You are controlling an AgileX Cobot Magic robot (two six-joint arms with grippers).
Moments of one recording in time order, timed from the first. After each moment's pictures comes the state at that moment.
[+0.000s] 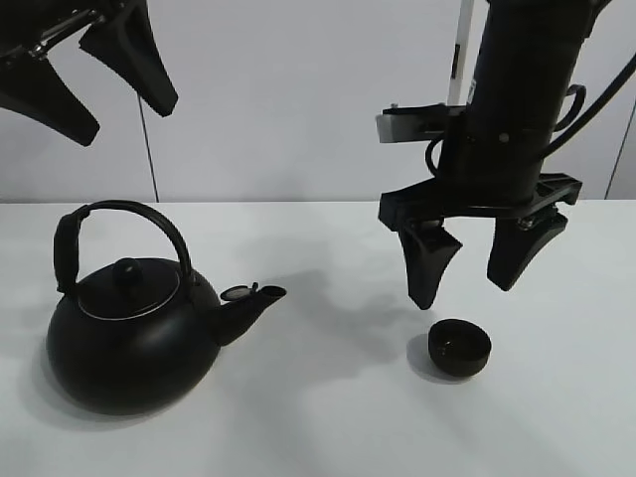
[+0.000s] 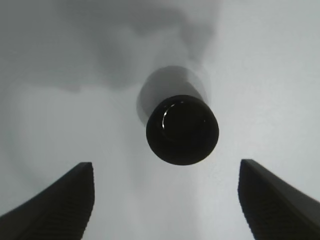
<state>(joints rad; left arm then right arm) -0.30 1.59 -1.28 -0.46 0.89 0.14 0.40 1.87 -1.31 0.05 1.01 -0.05</state>
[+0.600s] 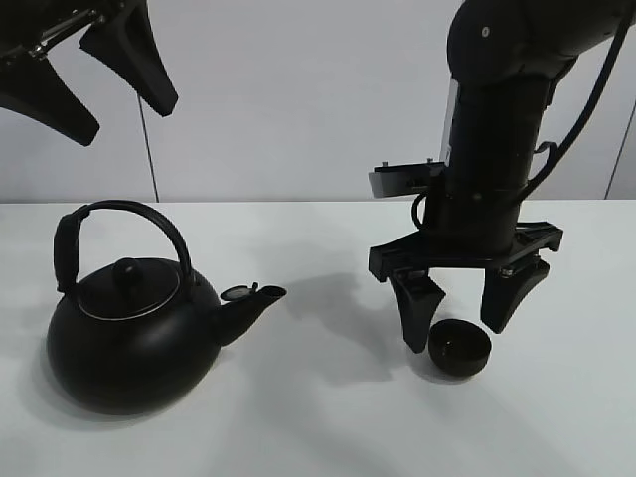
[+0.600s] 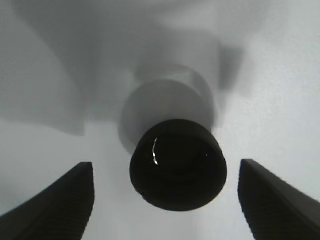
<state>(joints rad) -0.30 1.59 -1.28 -0.46 0.89 0.14 0.40 2.00 -1.32 0.03 0.95 0.00</state>
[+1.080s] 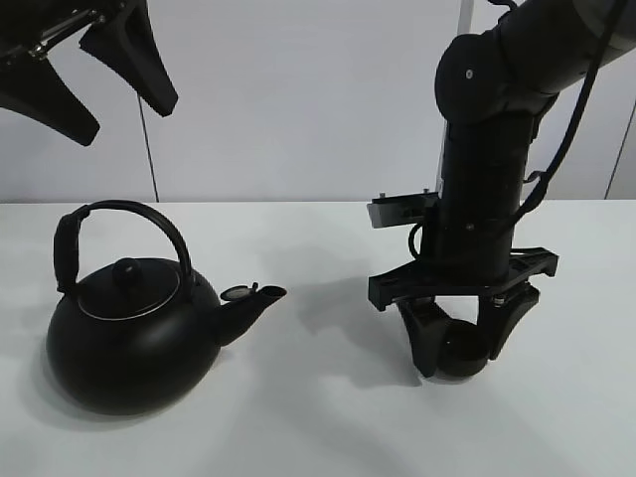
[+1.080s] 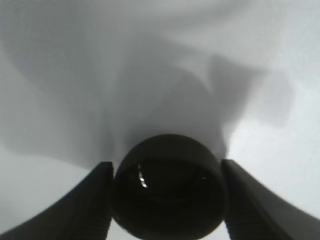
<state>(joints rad) -0.30 1.59 -1.28 -0.46 0.89 0.14 0.40 2.08 -1.32 0.03 0.94 0.01</state>
